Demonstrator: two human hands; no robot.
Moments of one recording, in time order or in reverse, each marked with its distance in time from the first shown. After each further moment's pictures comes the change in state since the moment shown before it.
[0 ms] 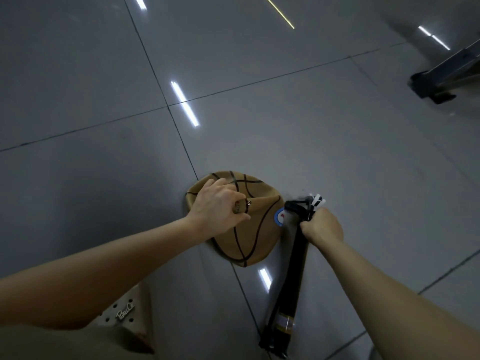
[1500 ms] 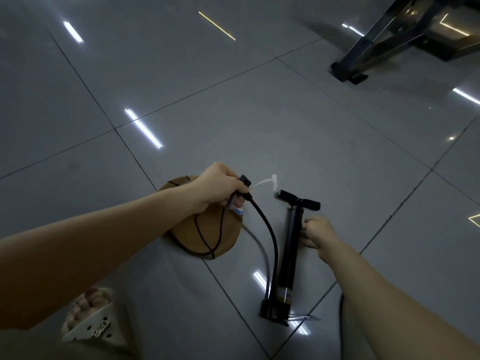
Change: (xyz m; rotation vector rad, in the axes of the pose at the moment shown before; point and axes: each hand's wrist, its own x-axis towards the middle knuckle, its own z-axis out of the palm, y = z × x) left_hand 0.048 0.113 -0.061 -0.943 -0.445 -0.484; right_hand -0.054 0.100 -0.032 0.783 -0.092 0.256
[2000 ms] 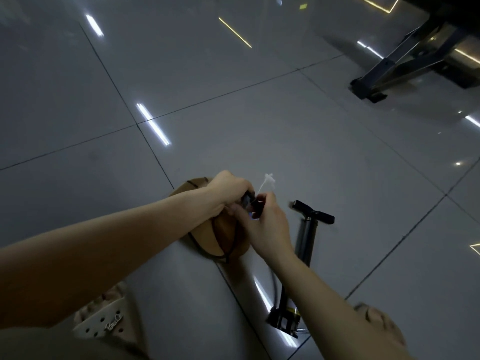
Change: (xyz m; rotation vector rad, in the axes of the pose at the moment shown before) left_hand 0.001 -0.014 -0.019 0.011 0.202 -0.163; right_hand -0.116 -0.069 0.110 -0.217 -0.070 -0.698
